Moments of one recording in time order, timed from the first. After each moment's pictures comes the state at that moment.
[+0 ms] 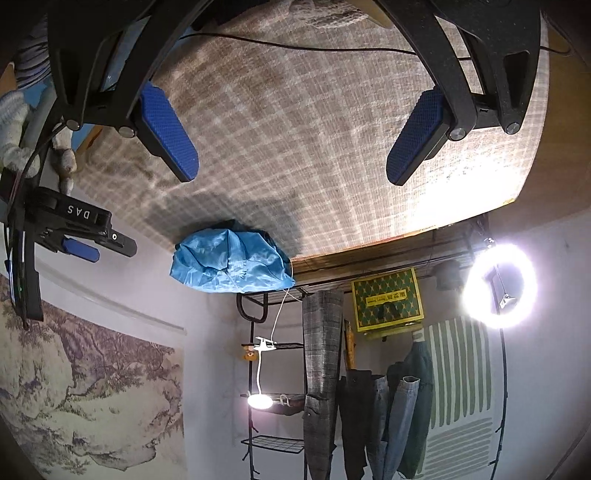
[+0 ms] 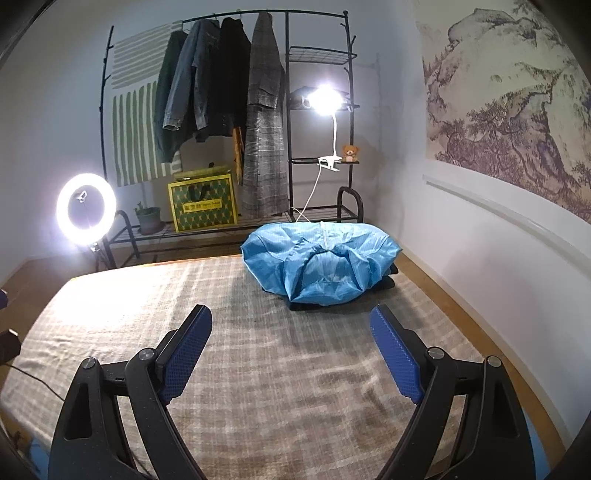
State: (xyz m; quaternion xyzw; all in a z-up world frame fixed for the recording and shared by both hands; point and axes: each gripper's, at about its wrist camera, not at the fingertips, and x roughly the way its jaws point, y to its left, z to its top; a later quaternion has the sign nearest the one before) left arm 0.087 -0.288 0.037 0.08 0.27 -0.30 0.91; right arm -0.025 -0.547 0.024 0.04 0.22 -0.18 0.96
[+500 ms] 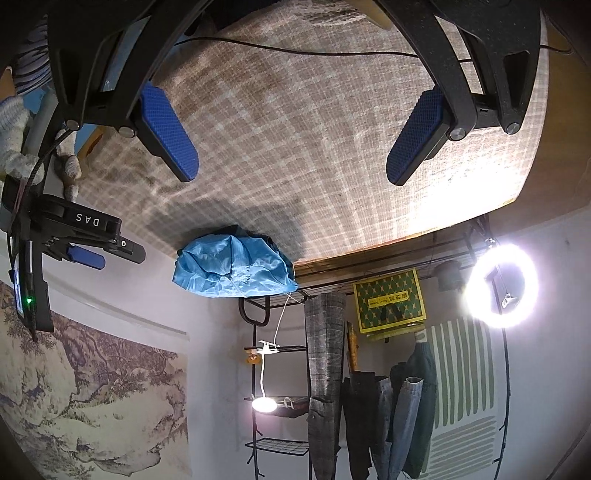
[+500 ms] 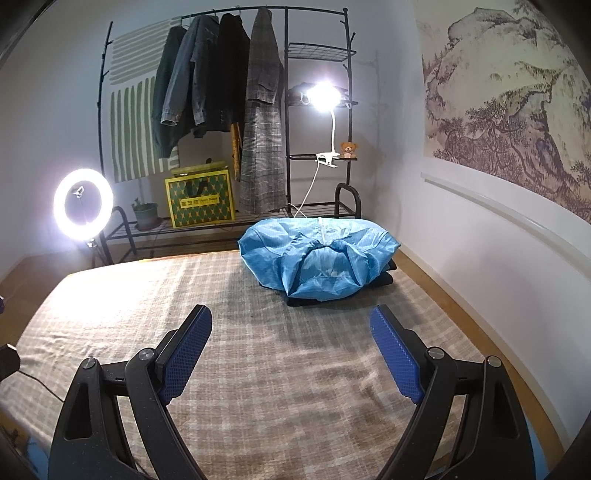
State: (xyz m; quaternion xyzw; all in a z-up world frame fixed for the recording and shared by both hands) left arm 0.082 -0.291 0.033 0.08 0.27 -0.31 0.91; right arm -0.023 -0.546 0.020 0.04 0.23 -0.18 0.96
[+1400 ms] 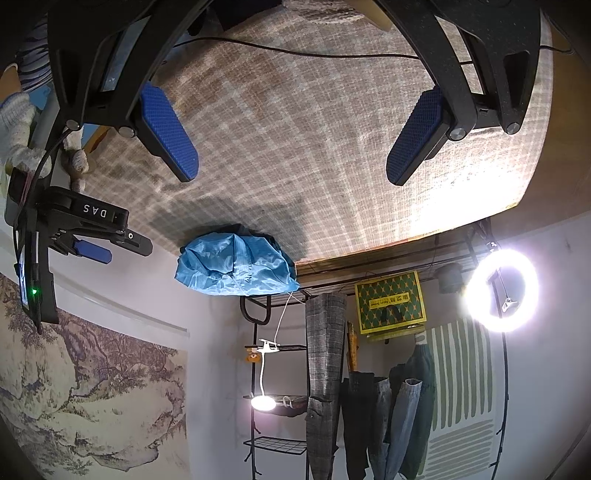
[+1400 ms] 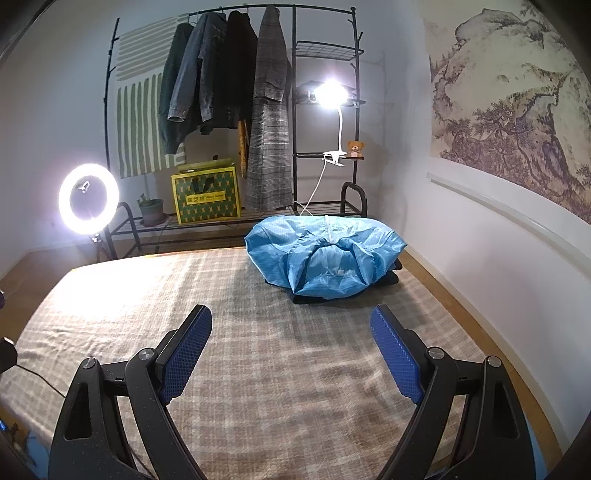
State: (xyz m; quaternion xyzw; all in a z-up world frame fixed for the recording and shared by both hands) left arm 0.080 -0.290 0.036 0.08 0.27 -0.31 0.91; right arm -0.021 -0.541 0.016 0.03 0.23 -0.18 0.96
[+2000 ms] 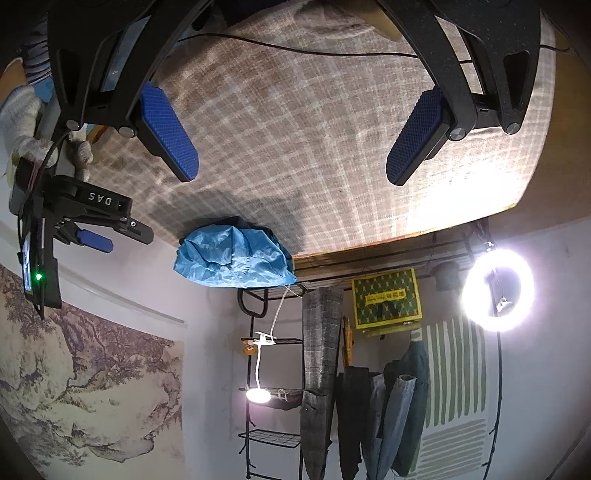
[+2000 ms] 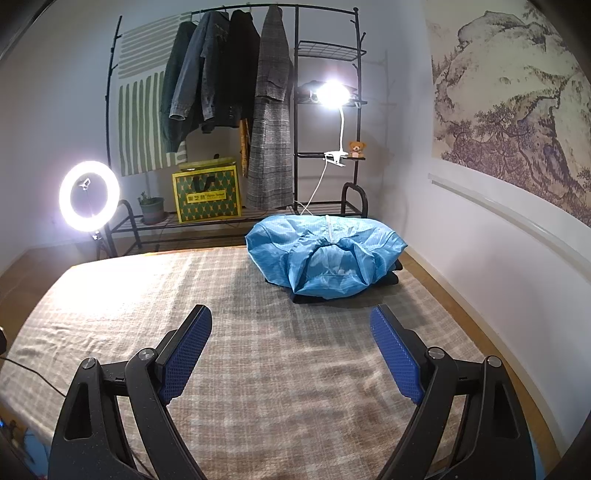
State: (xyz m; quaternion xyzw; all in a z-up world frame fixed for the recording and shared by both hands) left arm 0.072 -0.293 0.048 0.06 0.26 -0.30 0.92; right arm -0.020 -0.540 0.015 0.03 0.23 -0.17 0.96
